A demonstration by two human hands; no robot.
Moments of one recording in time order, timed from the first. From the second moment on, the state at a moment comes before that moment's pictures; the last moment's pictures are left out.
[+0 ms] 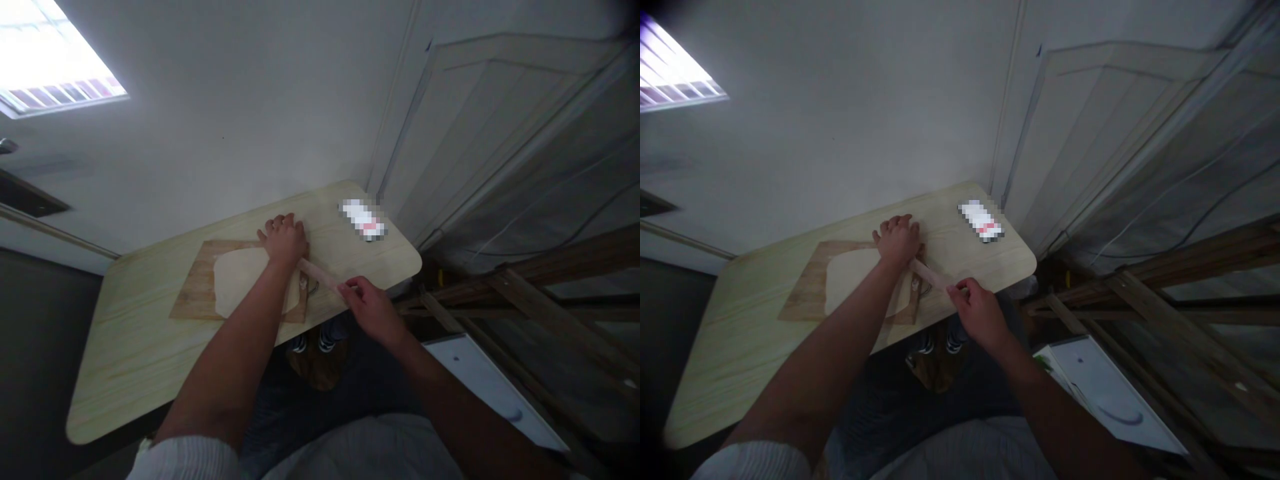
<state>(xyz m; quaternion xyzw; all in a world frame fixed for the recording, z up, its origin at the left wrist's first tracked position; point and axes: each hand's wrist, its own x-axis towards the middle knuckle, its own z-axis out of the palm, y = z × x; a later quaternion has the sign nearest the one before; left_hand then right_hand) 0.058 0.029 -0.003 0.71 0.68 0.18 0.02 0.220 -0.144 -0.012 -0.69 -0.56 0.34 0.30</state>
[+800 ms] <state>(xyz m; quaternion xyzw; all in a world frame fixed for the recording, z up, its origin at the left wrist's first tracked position) -0.010 -0.058 0.000 0.77 0.57 0.28 0.04 0.218 -0.194 -0.013 -0.64 -0.54 0.41 0.36</state>
